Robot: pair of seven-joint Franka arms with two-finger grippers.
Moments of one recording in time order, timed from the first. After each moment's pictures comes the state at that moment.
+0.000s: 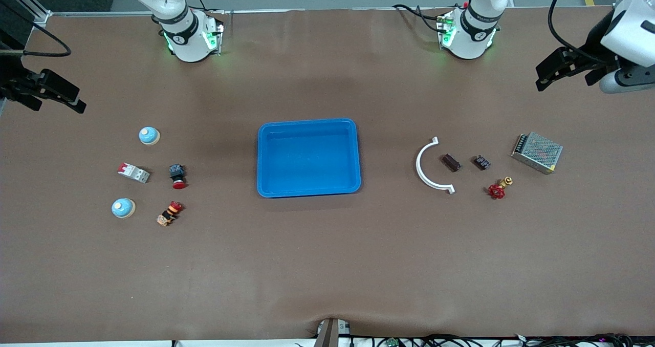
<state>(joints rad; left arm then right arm) -0.01 -0.03 -0.16 -1.44 0.01 1.38 -0.27 0.02 -0.02 -0.01 -1.49 0.06 1.50 0.13</state>
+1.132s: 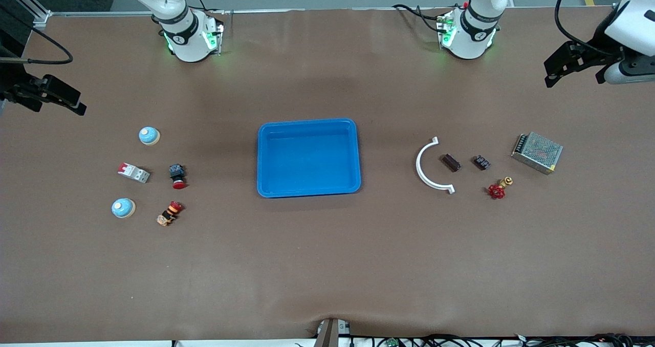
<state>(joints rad) 0.00 -0.10 -0.16 -1.54 0.04 1.45 -0.19 0.02 -0.01 -0.02 -1.50 0.04 1.49 0.13</state>
